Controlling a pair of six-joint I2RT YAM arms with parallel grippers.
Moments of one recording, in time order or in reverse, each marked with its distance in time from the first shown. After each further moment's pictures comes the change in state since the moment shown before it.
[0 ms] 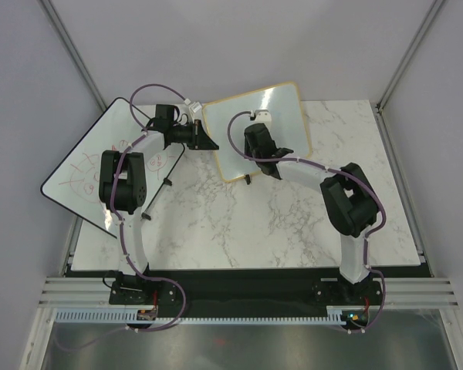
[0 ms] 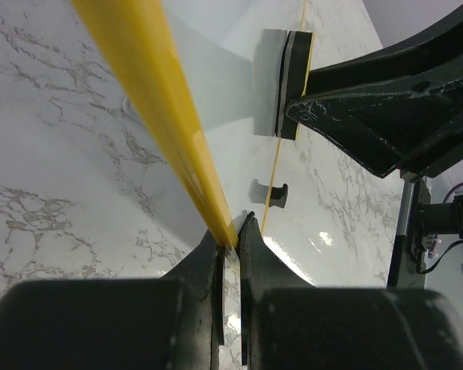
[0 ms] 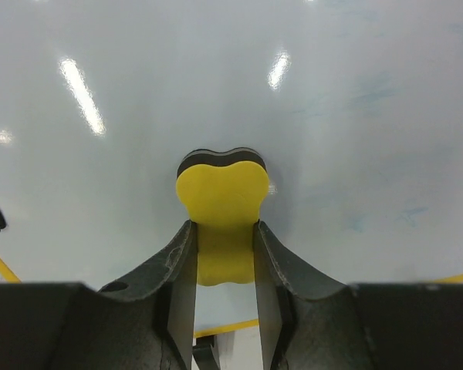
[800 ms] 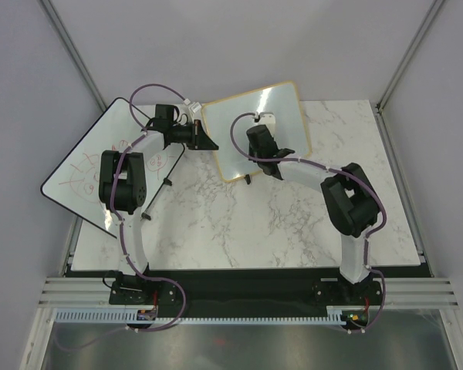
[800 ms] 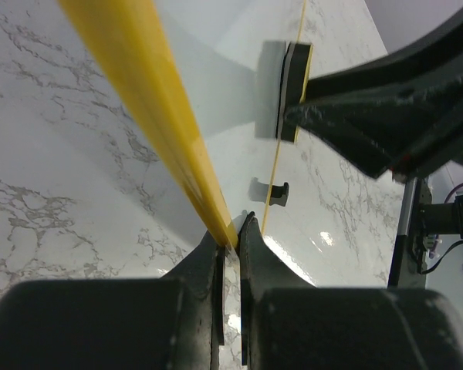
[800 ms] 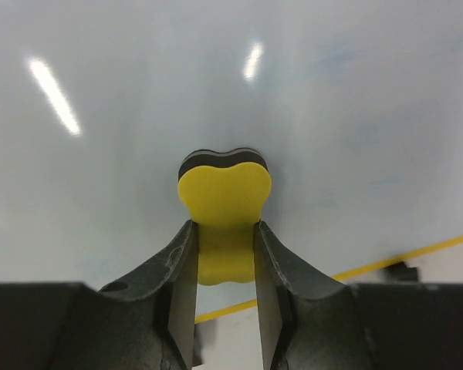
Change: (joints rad) left arm 0.000 0.000 0.001 -0.009 -0.005 0.005; right arm -0.029 -0.007 -0.021 -0.051 0.045 0.036
